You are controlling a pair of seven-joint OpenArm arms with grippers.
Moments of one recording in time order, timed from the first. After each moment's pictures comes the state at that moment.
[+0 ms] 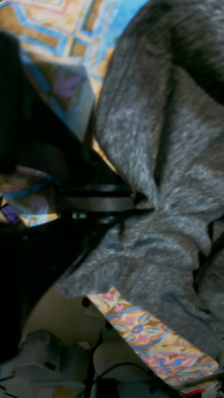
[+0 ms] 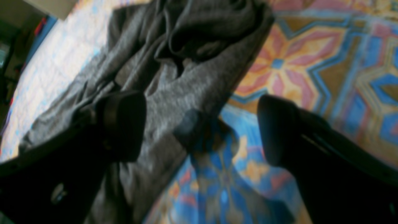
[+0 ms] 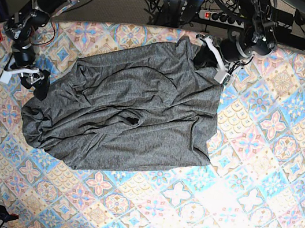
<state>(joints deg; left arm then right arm) 24.9 7.0 -20.4 95.3 -22.4 -42.9 51.4 6.6 11.3 52.0 56.0 28.2 46.0 -35.2</state>
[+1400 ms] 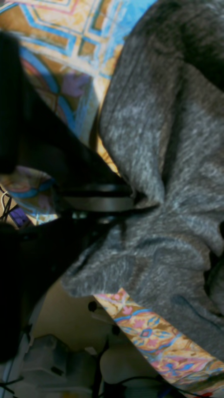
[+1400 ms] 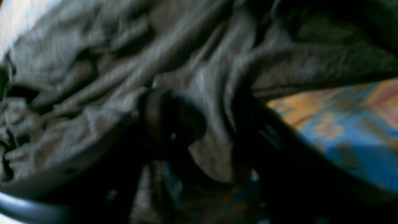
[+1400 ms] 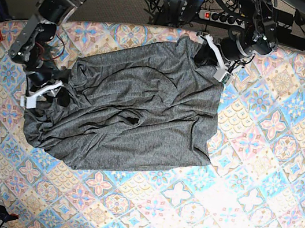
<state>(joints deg) 24.9 6.0 -20.2 96.5 -21.7 -43.0 52.7 5.7 10.5 33.6 64.6 25.5 44.0 -42.6</state>
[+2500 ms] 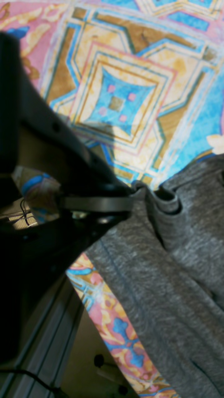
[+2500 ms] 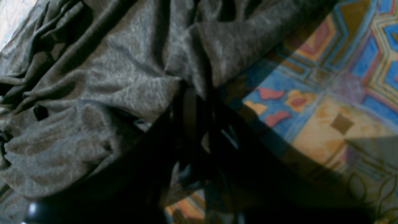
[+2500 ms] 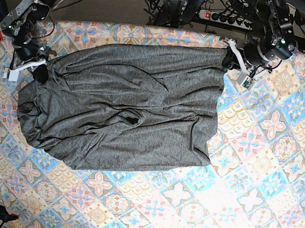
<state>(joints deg) 24.4 0.2 -27.2 101.9 -18.9 -42.8 57.7 0.7 12.1 47.6 64.8 26.4 45.3 -43.0</state>
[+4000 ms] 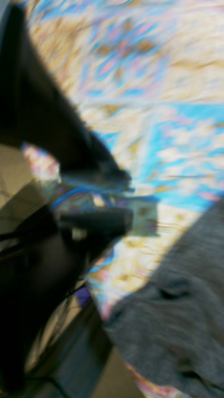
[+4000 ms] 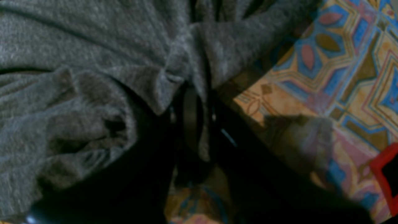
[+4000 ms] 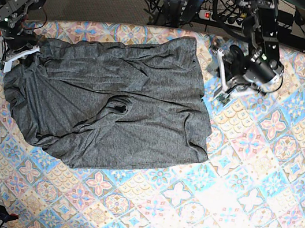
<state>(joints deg) 18.2 2.6 -13.4 118.4 -11.5 -41.0 83.7 -3.9 10.3 51.2 80.0 11.3 44.2 -45.4</state>
